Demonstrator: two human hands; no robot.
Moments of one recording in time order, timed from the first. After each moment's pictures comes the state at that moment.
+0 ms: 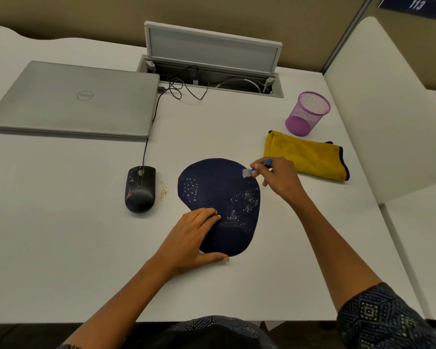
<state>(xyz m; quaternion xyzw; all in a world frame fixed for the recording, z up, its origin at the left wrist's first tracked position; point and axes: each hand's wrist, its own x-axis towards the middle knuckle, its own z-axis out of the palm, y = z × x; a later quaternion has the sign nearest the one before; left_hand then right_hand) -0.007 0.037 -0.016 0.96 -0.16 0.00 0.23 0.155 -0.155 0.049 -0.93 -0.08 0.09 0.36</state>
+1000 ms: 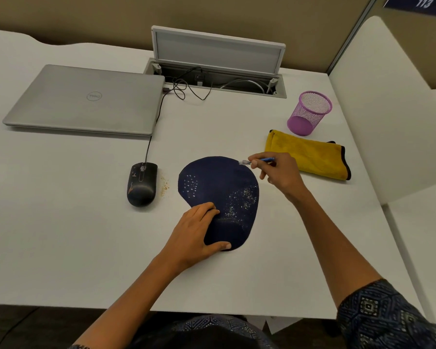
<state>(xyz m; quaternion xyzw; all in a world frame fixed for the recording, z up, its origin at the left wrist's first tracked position) -0.010 0.015 -0.010 0.96 -0.05 -0.04 0.28 0.158 -0.163 0.049 -0.88 -0.10 0.09 0.45</state>
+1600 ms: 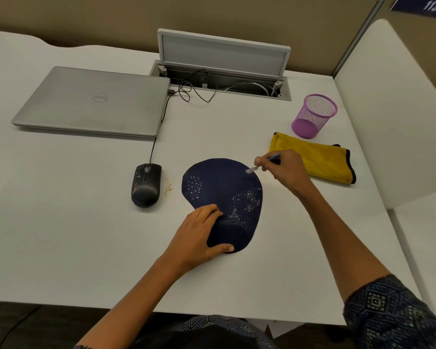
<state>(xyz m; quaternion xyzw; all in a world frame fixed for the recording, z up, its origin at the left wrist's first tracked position) -0.012 0.016 -0.014 0.96 -0.06 -0.03 0.28 0.169 -0.164 0.058 -0.90 -0.13 0.08 0.41</state>
